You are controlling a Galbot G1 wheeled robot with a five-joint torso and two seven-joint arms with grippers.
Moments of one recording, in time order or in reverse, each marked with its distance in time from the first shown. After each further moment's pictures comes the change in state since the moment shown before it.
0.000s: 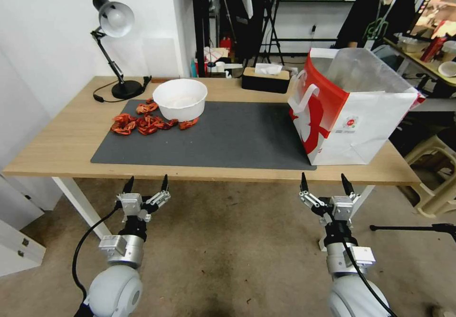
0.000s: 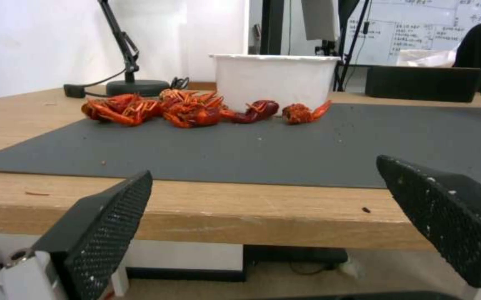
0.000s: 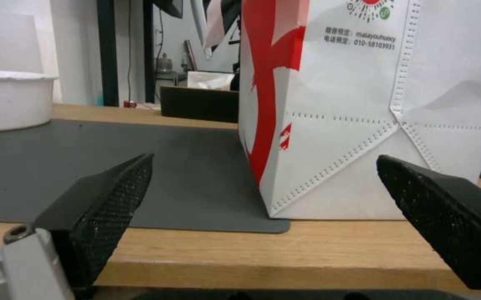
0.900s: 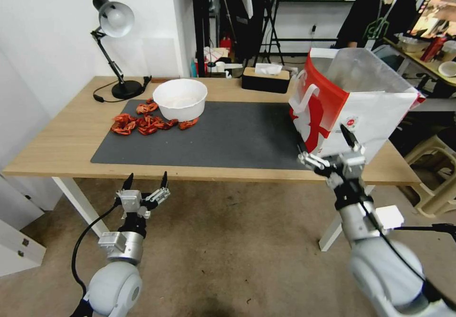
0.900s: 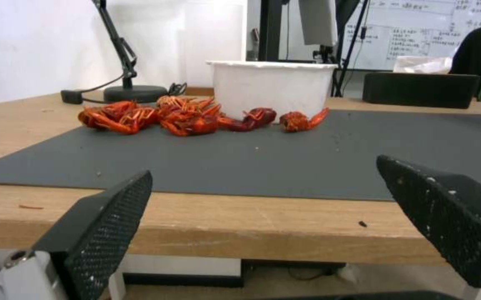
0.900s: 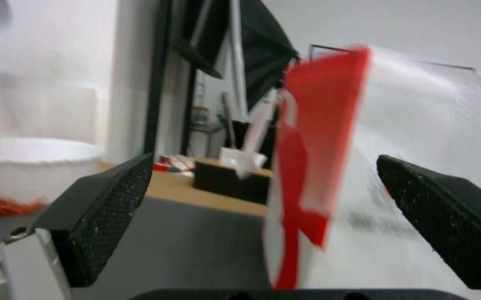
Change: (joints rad) left arm -0.012 0.001 0.003 -0.007 -0.002 0.004 0.001; right arm 0.040 -0.084 0.075 0.171 0.019 -0.087 -0.097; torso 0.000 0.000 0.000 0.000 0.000
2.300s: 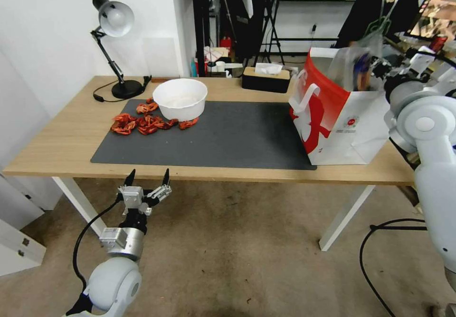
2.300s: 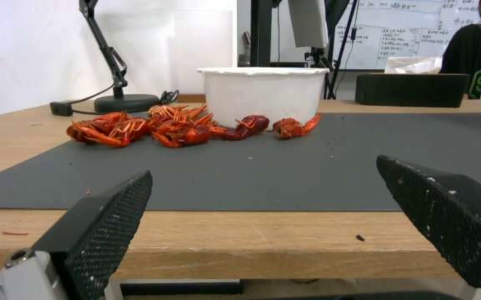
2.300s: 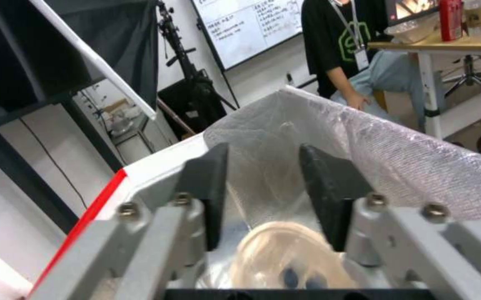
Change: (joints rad) left arm -0.024 0.036 0.011 0.003 -0.002 0.007 0.002; right arm 0.914 -0.144 0.087 -0.333 1.035 -0.610 0.419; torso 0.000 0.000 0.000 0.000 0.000
